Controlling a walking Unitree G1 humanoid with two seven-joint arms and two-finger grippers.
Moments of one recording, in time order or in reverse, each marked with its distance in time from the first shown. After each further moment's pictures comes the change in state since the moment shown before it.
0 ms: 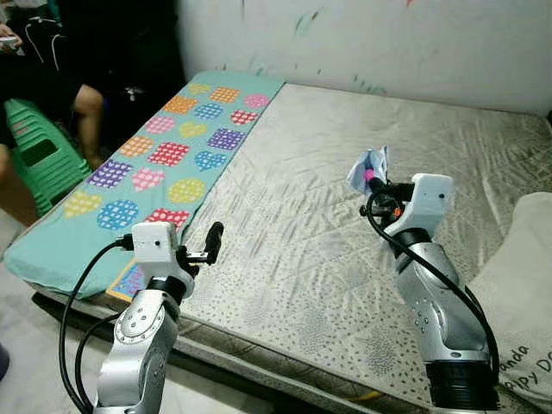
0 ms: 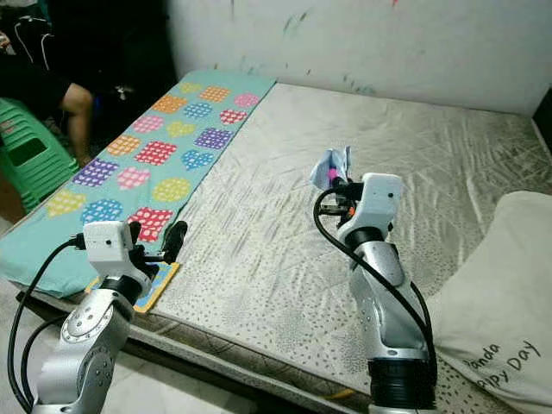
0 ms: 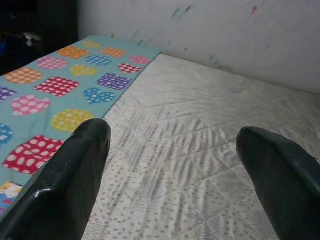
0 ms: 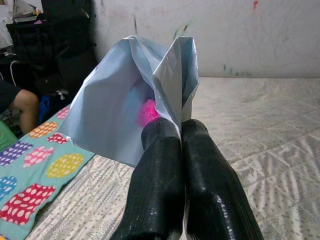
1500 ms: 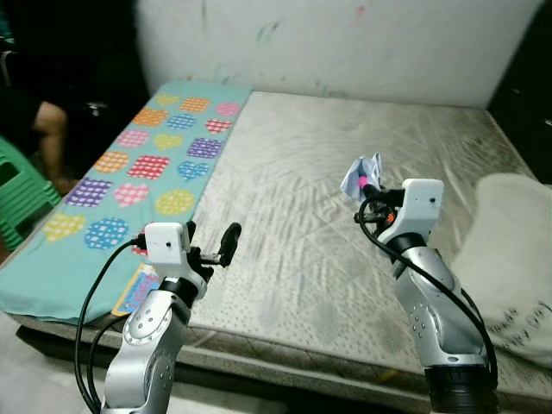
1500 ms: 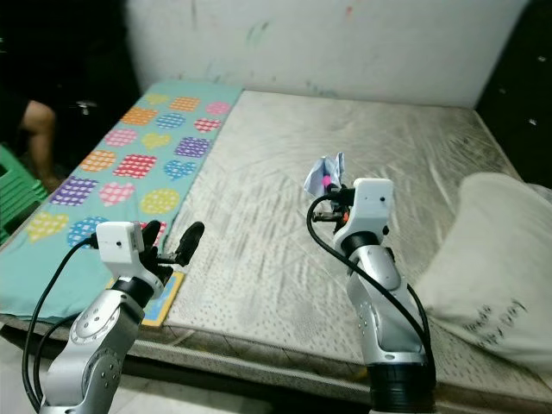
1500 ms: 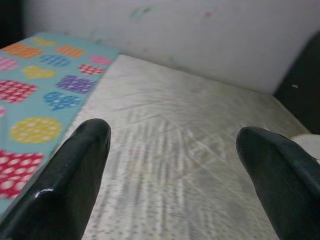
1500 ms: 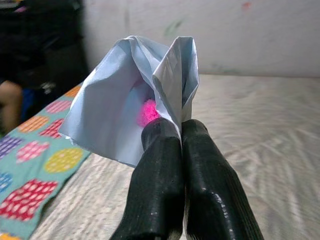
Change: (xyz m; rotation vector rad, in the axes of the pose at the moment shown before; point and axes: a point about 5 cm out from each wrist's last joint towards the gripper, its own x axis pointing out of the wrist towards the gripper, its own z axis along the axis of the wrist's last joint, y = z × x) left arm 0.002 -0.014 0.001 -0.048 -0.012 -0.107; right arm -0.001 0.005 -0.006 -0.034 0.030 0.027
